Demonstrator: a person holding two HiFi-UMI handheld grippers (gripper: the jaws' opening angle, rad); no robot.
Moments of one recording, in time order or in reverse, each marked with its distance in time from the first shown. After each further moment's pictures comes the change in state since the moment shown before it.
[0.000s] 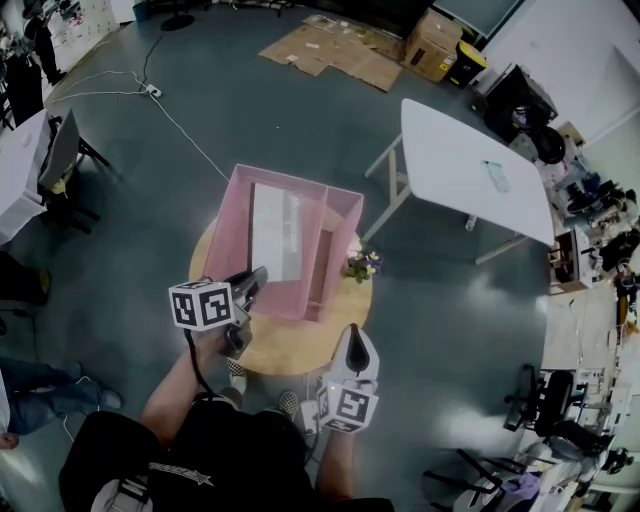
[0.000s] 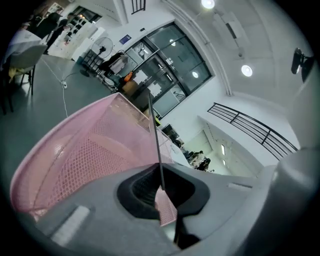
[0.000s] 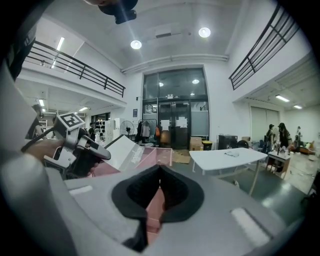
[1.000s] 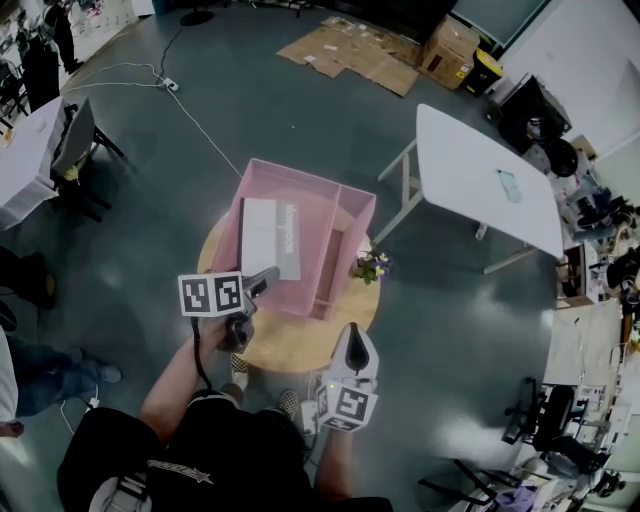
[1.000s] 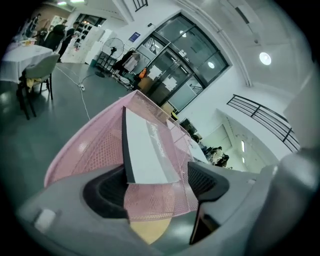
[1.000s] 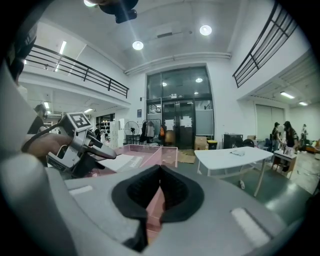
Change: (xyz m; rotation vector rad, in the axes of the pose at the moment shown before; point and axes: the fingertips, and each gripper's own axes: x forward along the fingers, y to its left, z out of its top) left arm -0.009 0.027 -0.010 -0.044 0.074 0.214; right arm 0.004 0.010 -0.002 -0.001 0.002 0.060
